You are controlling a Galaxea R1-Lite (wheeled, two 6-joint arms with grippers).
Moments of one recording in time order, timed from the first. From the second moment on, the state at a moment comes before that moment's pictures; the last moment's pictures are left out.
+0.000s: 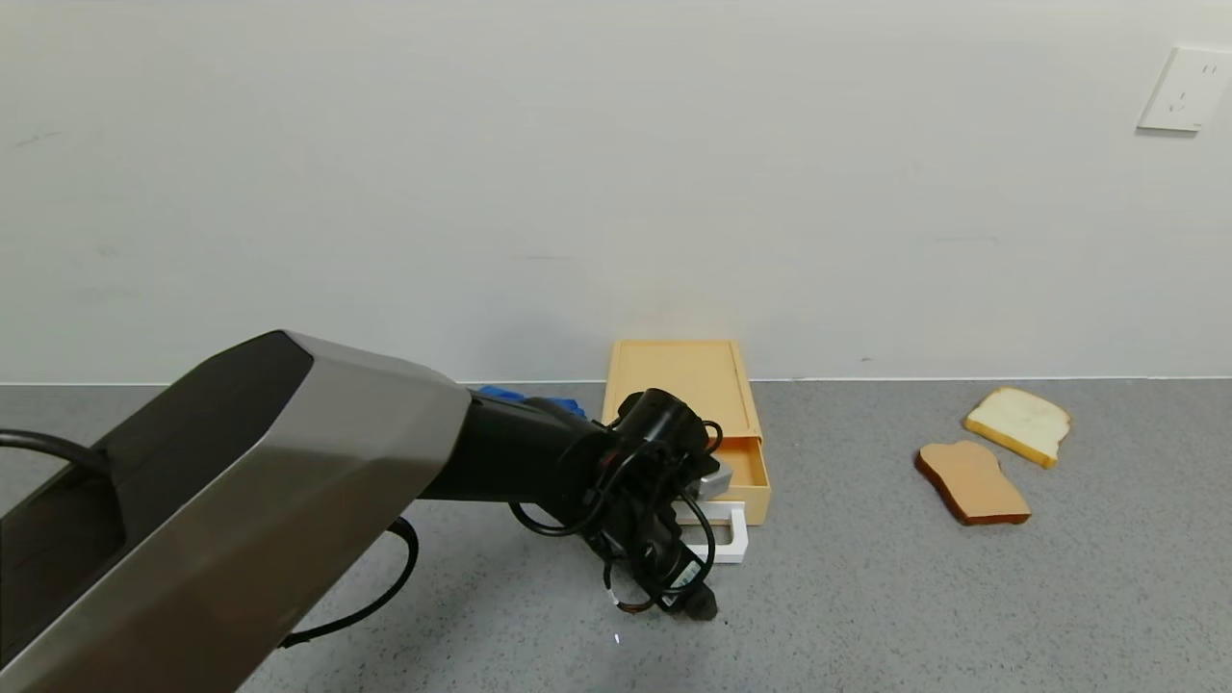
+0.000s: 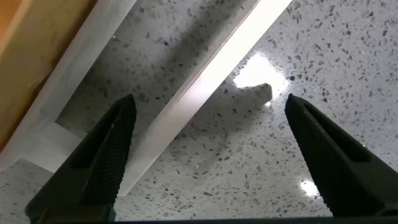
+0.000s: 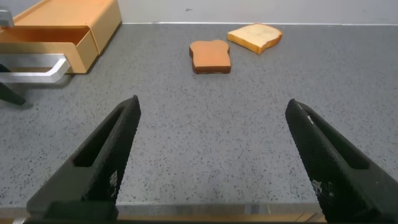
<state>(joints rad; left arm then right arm) -0.70 2.26 -1.54 0.39 -0.09 0.14 0.00 0.00 0.00 0.00 -0.03 0.02</state>
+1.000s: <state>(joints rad) -0.77 2.20 -1.43 0.38 -0.06 0.05 0.00 0.00 0.00 0.00 -0.03 0.02</state>
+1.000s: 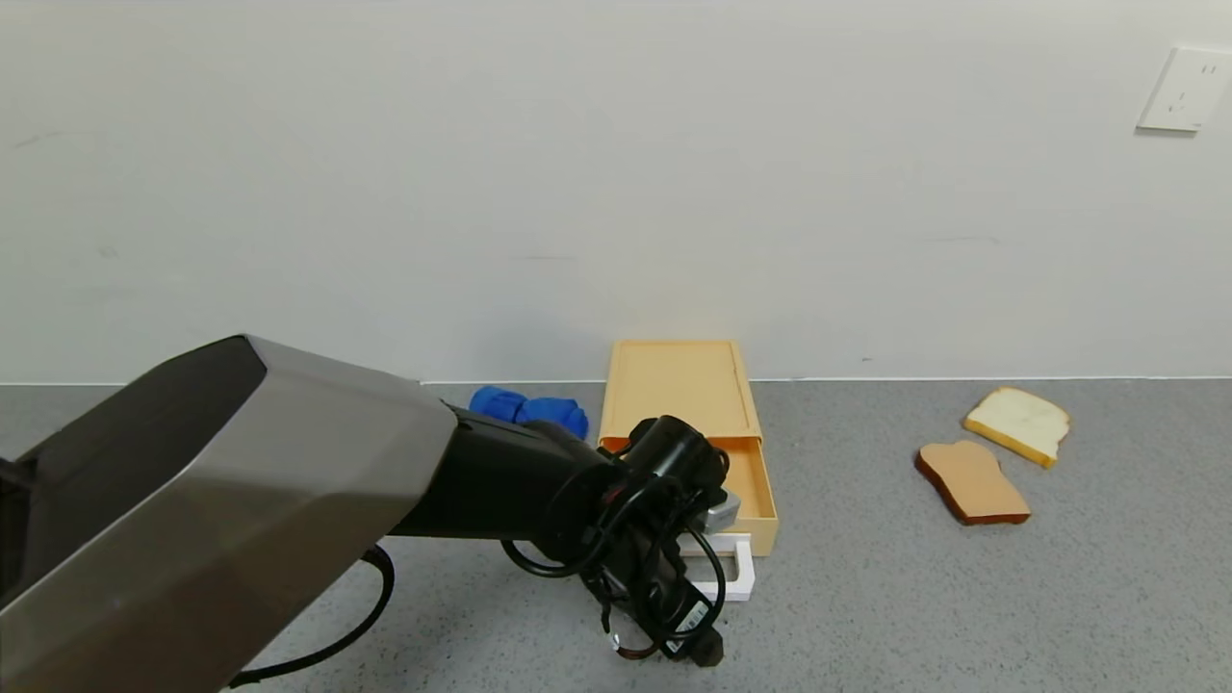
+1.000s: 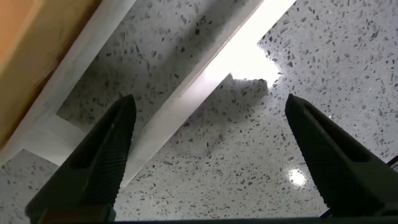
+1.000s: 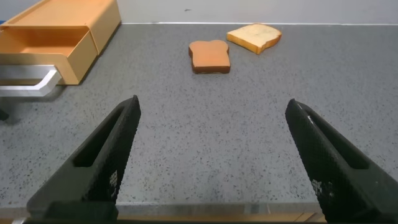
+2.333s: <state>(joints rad) -0.86 2.10 -1.27 0.39 -0.05 -0.09 0.00 0.00 0.00 0.00 -0.03 0.02</state>
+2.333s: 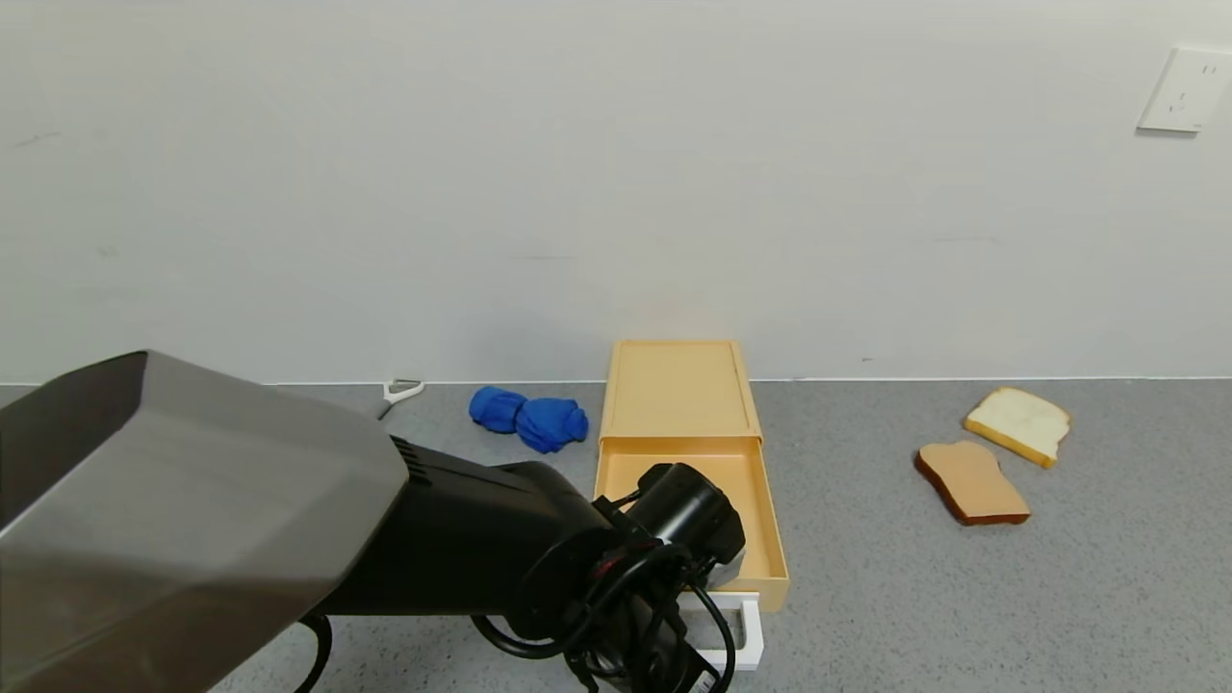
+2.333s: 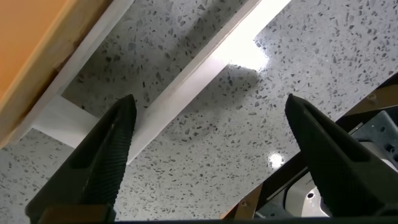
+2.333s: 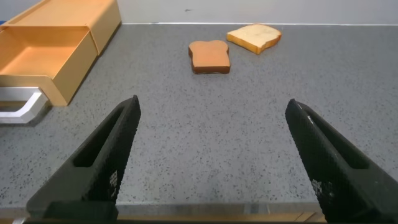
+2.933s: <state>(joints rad) -0.87 2.04 -1.27 0.39 -0.05 -0.10 0.00 0.00 0.00 0.00 -0.03 0.02</state>
